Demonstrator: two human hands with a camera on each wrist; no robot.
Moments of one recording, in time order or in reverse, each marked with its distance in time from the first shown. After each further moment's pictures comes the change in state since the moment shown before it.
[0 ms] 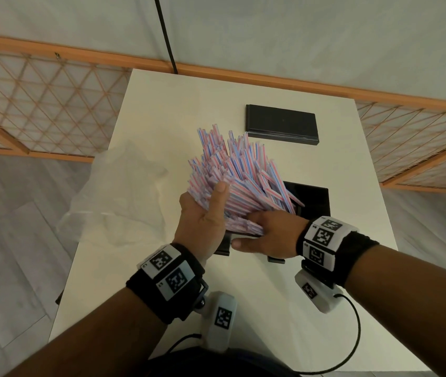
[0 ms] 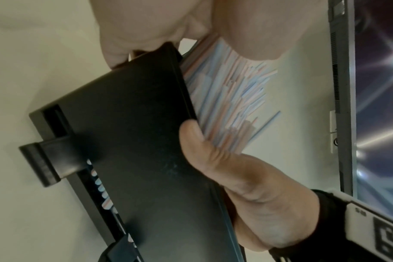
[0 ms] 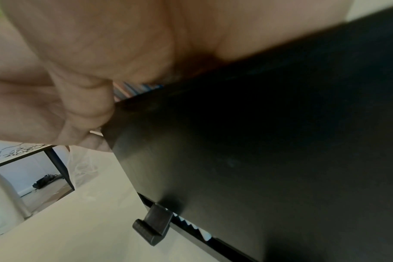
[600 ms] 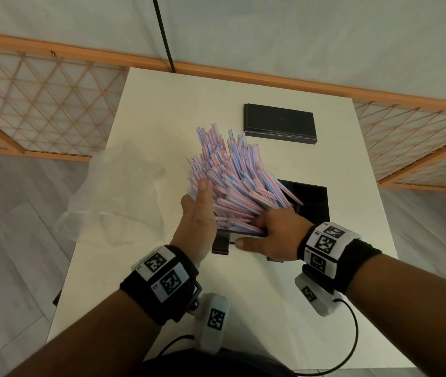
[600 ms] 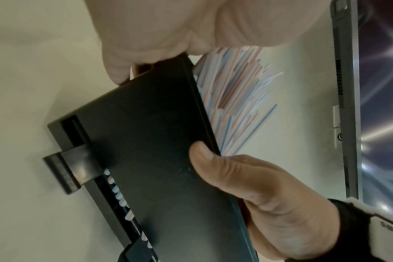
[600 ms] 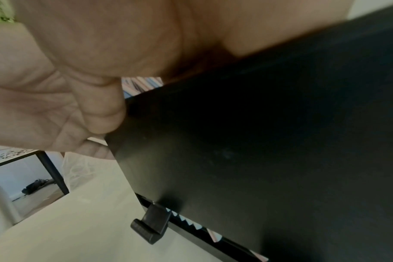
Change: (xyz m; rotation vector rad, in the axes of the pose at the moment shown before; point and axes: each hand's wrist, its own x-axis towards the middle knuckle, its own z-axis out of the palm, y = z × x) left_hand -0.007 0.015 -0.002 0.049 -0.121 -0.184; right_hand -0.006 0.006 0.007 -0.017 0.142 0.021
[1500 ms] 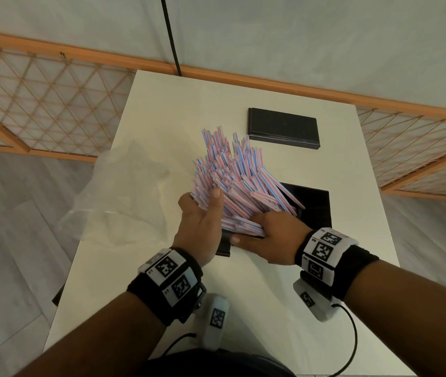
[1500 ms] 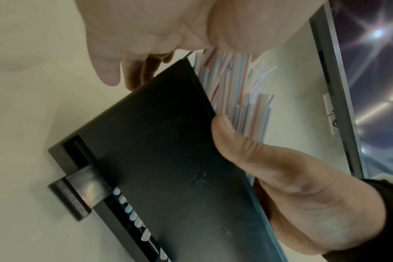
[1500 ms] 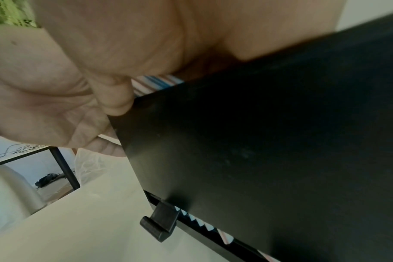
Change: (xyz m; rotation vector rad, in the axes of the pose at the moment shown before) left_hand -0.002 -0.008 -0.004 0.103 0.069 0.069; right_hand 0.002 -0.005 0.007 -0.016 0.092 -0.088
